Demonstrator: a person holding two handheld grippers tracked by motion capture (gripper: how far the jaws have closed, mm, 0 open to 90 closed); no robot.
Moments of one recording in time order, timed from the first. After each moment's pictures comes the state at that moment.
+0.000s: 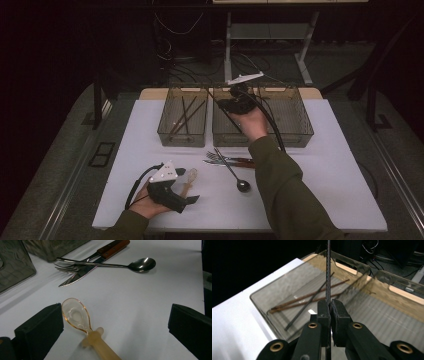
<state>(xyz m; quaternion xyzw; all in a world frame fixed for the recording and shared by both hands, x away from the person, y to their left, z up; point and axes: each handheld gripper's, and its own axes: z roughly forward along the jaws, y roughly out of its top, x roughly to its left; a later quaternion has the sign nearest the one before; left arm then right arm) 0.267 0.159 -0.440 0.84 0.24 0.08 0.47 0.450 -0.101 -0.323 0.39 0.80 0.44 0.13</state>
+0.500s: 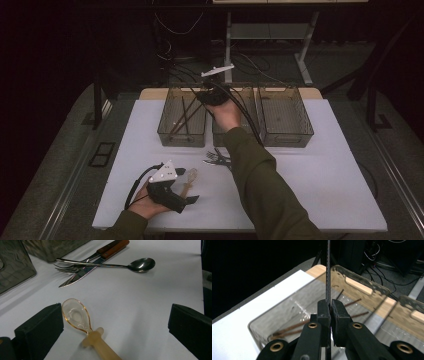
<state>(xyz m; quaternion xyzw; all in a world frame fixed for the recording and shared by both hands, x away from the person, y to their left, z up) 0.267 0.159 -0.439 0.84 0.24 0.08 0.47 0.478 -0.033 -0.318 0.38 0.80 0.45 0.14</state>
